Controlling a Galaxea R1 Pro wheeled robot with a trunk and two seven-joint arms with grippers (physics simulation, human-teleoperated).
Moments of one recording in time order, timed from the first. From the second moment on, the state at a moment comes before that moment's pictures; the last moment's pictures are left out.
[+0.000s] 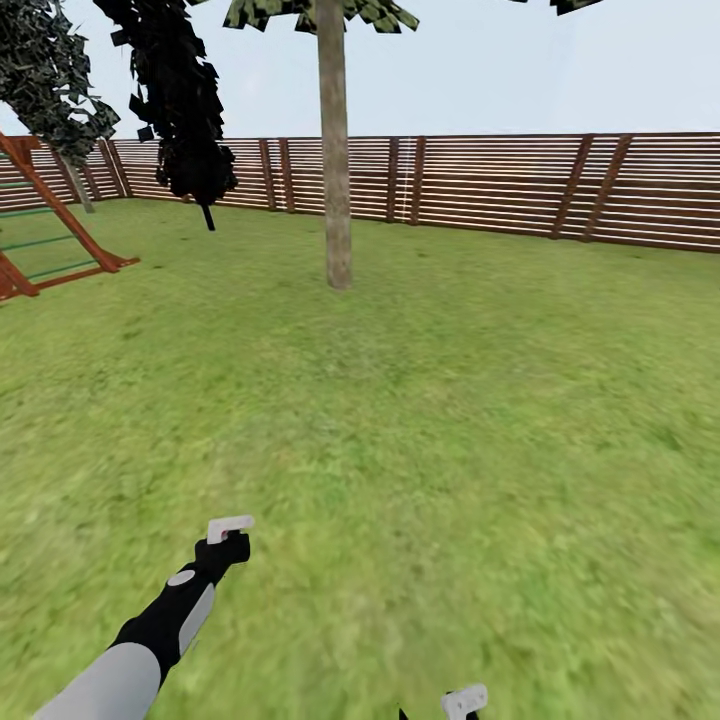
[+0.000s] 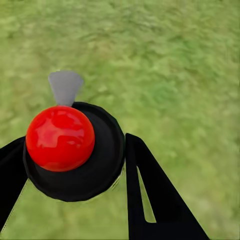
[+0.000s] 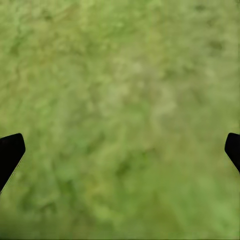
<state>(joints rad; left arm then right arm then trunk) -0.63 0.04 0.10 -0.45 0.05 -0.07 -0.07 -0.38 0.09 0.07 -0.03 0.04 -0.56 0.20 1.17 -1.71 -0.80</state>
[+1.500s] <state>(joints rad) -0.63 0.04 0.10 -0.45 0.05 -0.07 -0.07 -0.38 0.09 0.07 -0.03 0.04 -0.56 0.20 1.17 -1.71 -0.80</state>
